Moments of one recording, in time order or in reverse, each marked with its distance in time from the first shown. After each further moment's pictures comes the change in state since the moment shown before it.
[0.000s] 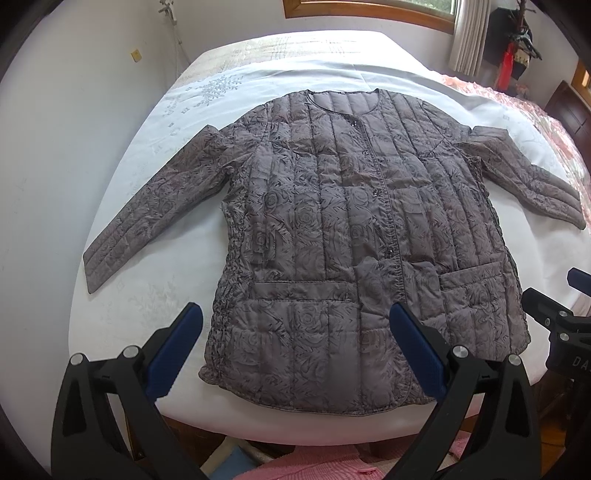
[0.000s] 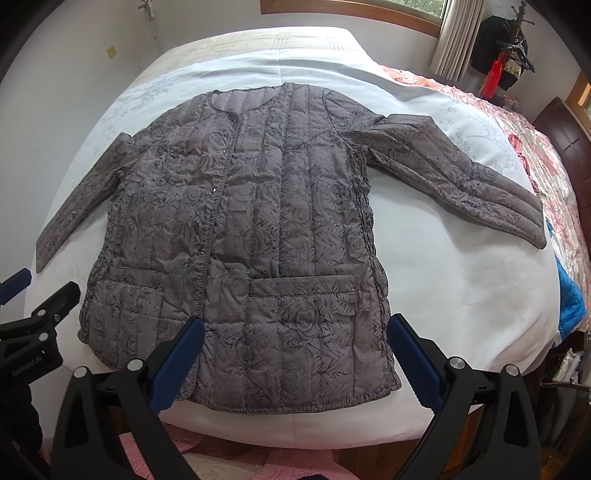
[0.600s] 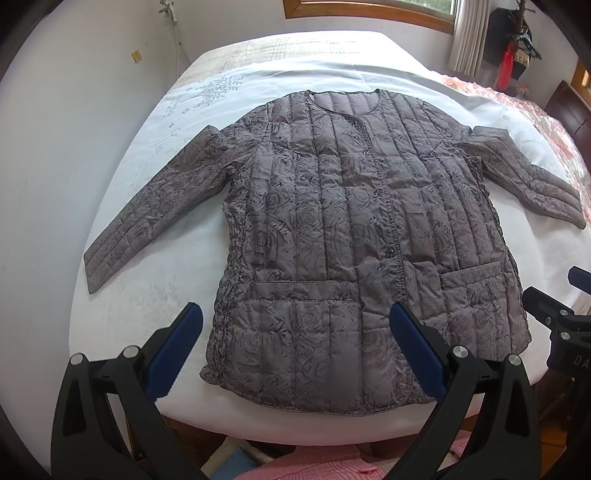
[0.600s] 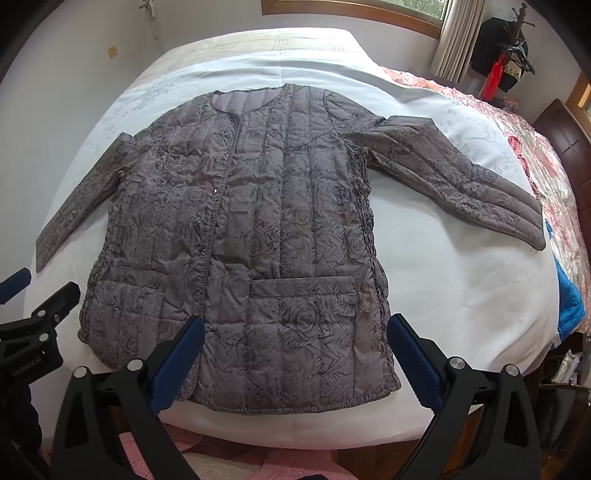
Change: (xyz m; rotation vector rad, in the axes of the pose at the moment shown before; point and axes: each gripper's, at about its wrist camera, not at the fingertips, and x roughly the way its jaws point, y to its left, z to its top) left arm -0.001 -0.001 -0.002 0.004 -0.004 0.004; right arm -0.003 0.003 0.001 -0.001 -0.003 -0.002
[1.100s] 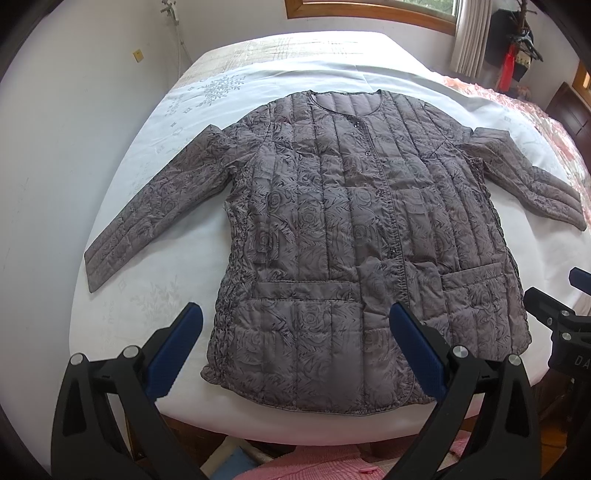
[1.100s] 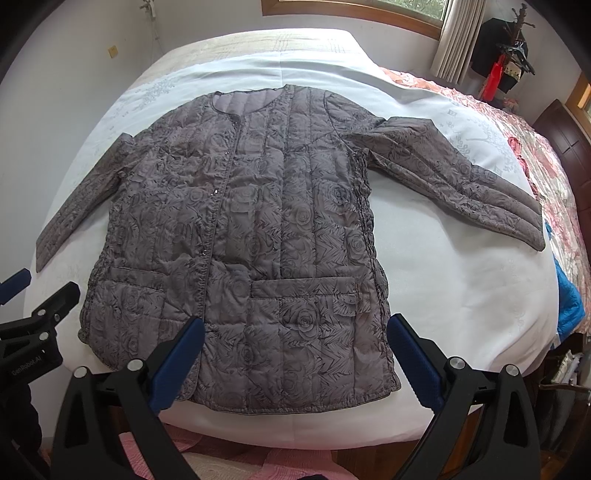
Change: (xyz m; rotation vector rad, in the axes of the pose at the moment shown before) left arm 0.000 0.002 0.000 -0.001 -0.002 0.002; right arm 0.001 0.001 0.000 0.001 -0.001 -0.001
